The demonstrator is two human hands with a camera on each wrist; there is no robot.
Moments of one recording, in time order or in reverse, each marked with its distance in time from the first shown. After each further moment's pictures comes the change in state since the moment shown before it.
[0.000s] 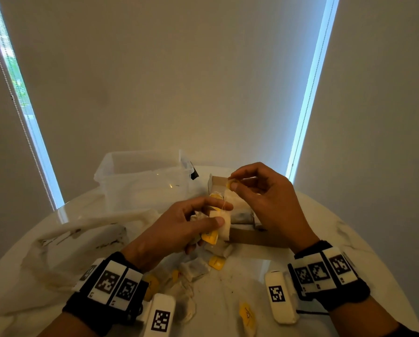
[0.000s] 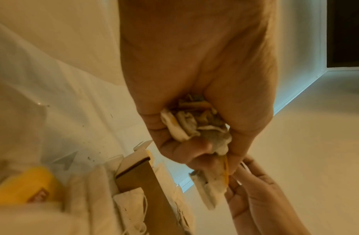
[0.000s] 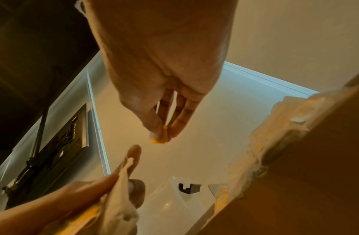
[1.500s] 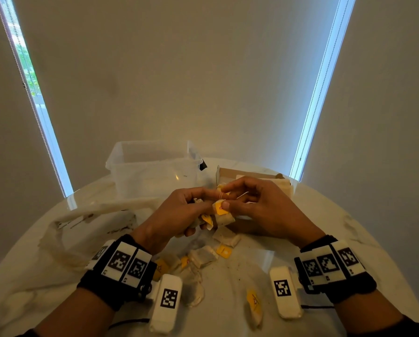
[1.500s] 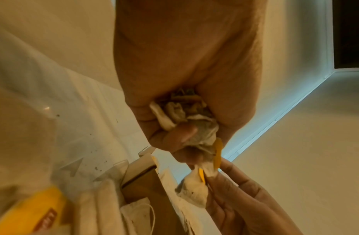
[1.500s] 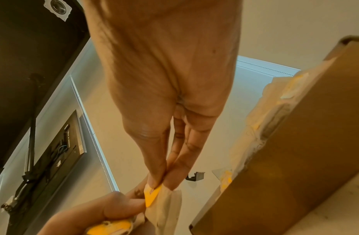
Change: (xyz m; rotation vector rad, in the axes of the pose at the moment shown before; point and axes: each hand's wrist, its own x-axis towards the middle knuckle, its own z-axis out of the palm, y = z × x) left_hand 0.000 -0.007 -0.012 -0.027 0.104 -0.114; right_hand -0.008 -0.001 0.010 -0.043 -0.361 0.168
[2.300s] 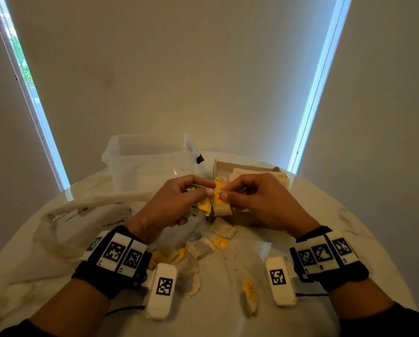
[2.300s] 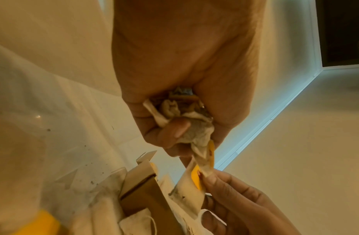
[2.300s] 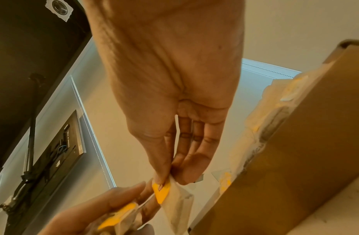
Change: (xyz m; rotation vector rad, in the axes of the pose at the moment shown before) left_hand 0.003 -0.001 -0.004 0.022 0.087 -0.010; right_hand 0.000 0.006 -0.002 -0.043 0.002 0.037
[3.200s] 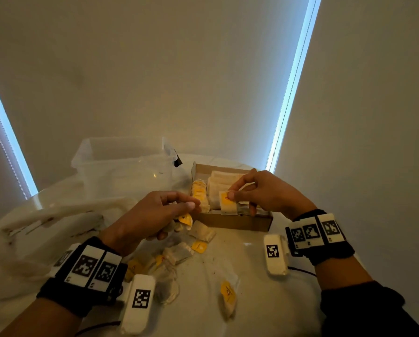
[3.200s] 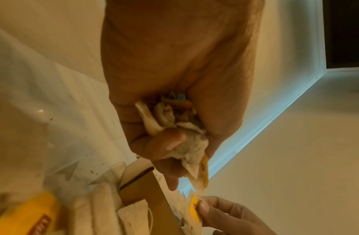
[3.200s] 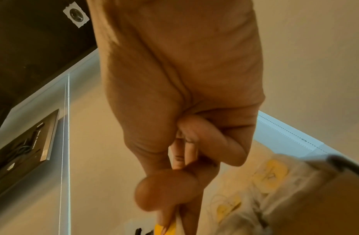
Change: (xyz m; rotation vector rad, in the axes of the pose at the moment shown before) left_hand -0.002 -0.005 0.003 0.078 -0.142 -0.064; right_hand 0.008 0.016 -0.056 -0.106 -0.093 0.325
